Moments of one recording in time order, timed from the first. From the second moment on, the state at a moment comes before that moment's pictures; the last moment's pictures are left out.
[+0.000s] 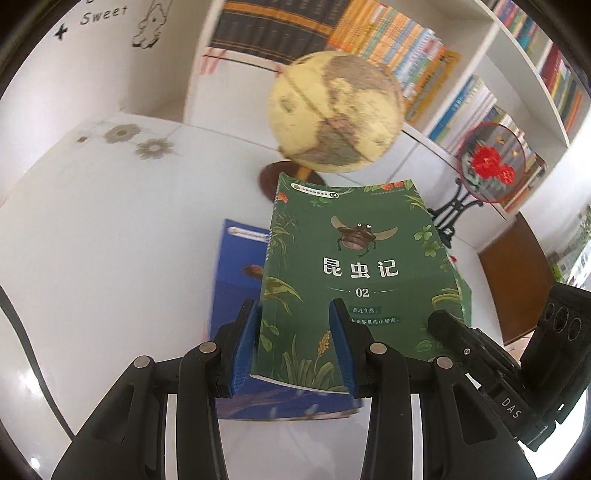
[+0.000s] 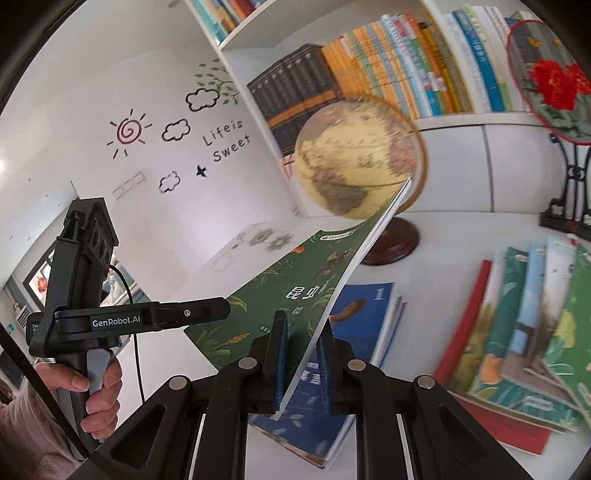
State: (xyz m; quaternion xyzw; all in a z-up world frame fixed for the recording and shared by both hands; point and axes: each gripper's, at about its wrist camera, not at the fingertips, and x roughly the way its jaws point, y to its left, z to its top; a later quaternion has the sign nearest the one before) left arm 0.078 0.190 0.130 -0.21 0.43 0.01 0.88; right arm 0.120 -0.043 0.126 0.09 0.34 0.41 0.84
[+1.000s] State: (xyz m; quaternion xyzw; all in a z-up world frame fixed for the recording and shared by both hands) left arm 0.063 0.207 0.069 -0.21 0.50 0.00 0.84; right arm 0.124 -0.005 0.043 0.09 0.46 0.36 0.81
